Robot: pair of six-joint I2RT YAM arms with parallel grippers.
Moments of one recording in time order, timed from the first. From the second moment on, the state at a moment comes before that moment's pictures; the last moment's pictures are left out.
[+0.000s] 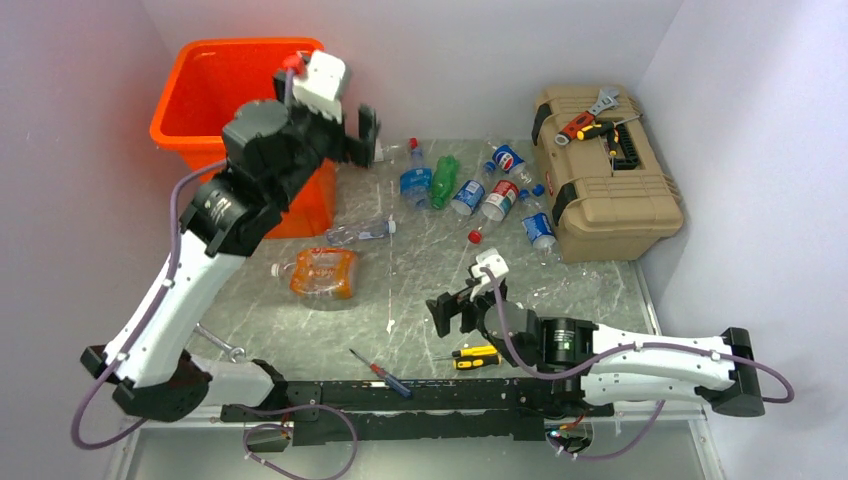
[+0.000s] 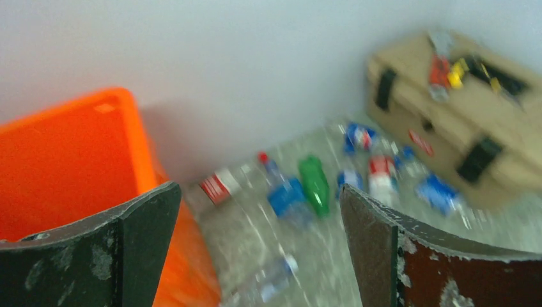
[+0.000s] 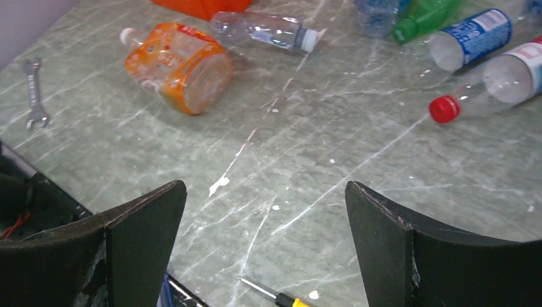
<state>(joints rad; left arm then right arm) -0.64 1.35 1.90 -0.50 -0.32 0.10 1.38 0.79 0.61 -0.16 0.73 0.39</state>
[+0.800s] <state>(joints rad) -0.71 0.91 0.88 -0.45 0.01 -0.20 0.60 0.87 0.62 -0.63 0.72 1.01</state>
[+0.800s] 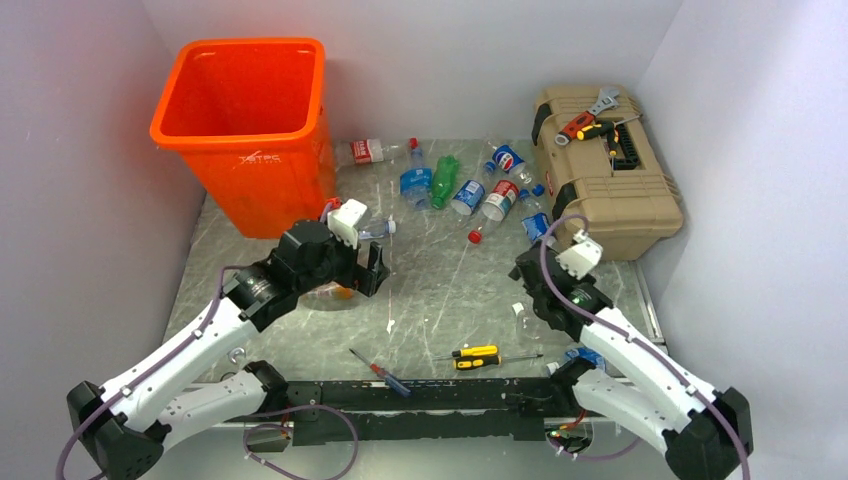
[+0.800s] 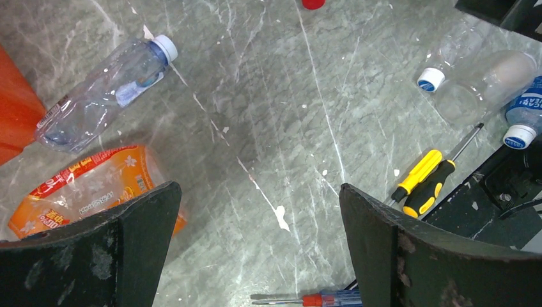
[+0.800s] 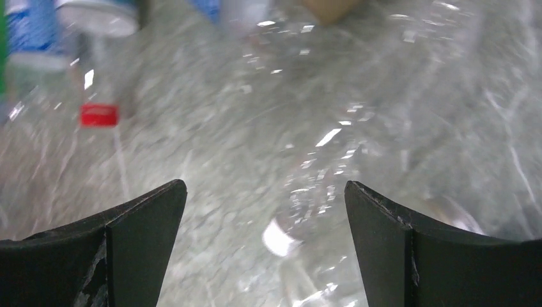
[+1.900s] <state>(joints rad) -0.72 0.92 0.88 -0.47 0.00 -0.28 0.20 1.07 0.44 -0.43 0.54 1.16</state>
